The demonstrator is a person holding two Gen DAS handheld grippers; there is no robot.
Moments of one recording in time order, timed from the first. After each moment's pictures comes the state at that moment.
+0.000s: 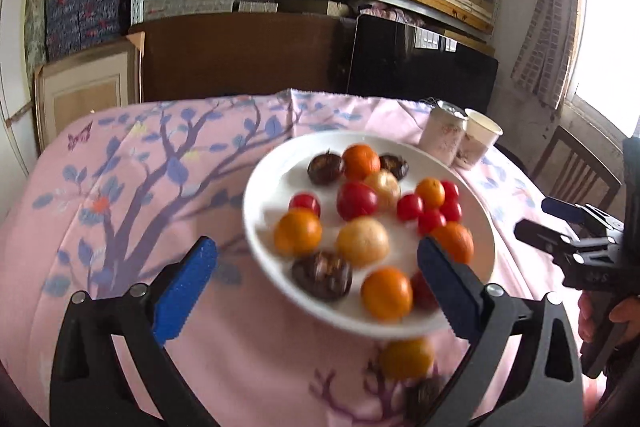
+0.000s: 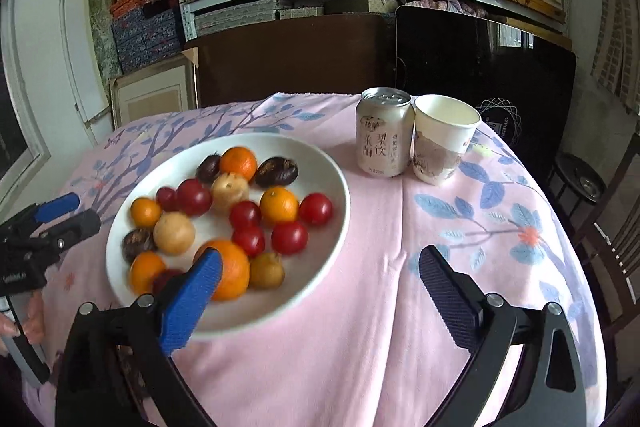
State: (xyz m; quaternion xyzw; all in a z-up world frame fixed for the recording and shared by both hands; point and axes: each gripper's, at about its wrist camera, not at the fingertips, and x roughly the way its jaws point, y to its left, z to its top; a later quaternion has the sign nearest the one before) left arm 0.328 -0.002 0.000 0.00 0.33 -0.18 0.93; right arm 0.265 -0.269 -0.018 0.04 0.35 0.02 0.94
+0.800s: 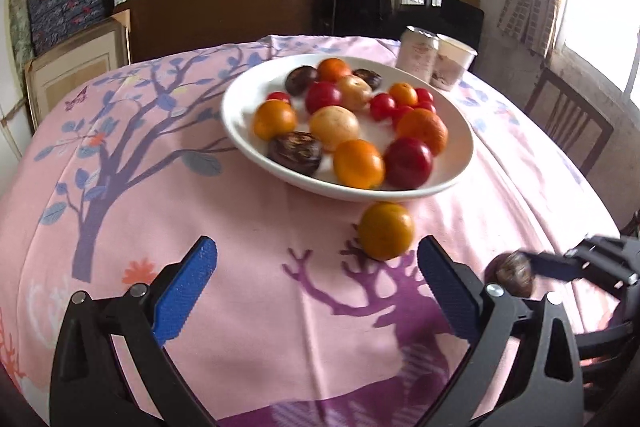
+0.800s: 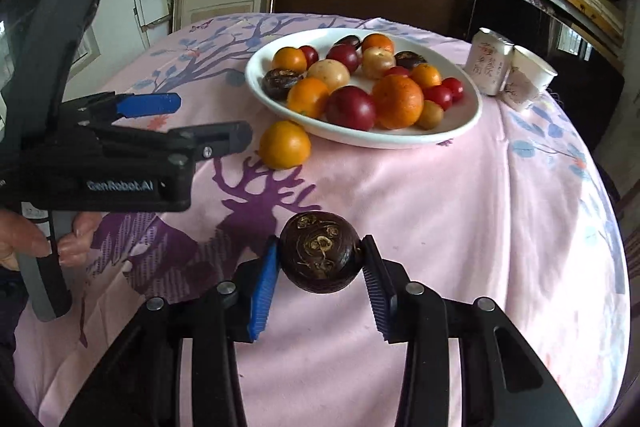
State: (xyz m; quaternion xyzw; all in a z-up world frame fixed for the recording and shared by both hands) left arm 0.272 -0.022 -0.040 0.06 0.38 -0.20 0.90; right arm 0.167 -0.167 -0.045 -0.04 0.42 0.09 0.90
